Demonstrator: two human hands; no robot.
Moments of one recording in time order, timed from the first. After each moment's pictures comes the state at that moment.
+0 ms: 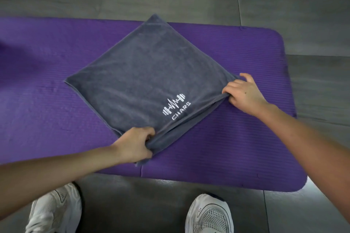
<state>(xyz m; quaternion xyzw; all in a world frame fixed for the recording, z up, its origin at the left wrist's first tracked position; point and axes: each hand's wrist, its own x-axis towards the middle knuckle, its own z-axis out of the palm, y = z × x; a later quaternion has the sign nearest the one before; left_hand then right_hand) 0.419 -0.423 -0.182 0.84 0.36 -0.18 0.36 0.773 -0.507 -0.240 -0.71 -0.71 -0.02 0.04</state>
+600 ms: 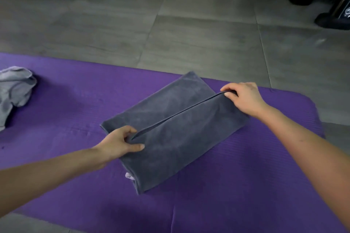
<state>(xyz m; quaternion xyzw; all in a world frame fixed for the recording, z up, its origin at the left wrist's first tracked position) 0.361 -0.260 -0.145 0.62 0.56 0.04 0.55 0.744 -0.305 -0.156 -0.77 -0.61 0.09 0.17</state>
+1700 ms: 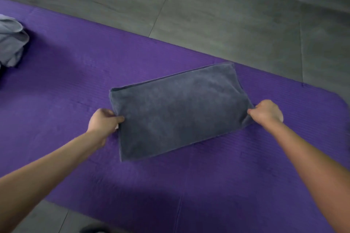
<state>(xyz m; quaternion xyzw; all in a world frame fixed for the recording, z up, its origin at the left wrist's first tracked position) 0.315 -0.206 -0.241 0.42 0.75 0.19 0.47 0.728 -0.301 -0.238 -0.94 -0.29 0.20 -0.01</state>
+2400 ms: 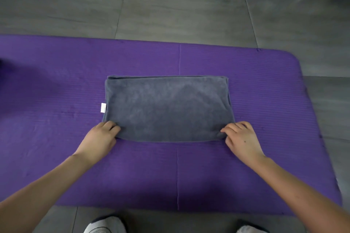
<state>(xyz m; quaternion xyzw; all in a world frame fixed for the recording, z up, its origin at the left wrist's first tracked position) 0.285 -0.253 -0.241 0.96 0.26 -0.02 0.06 0.638 -0.490 -0.245 -0.77 -0.64 0.00 0.06</state>
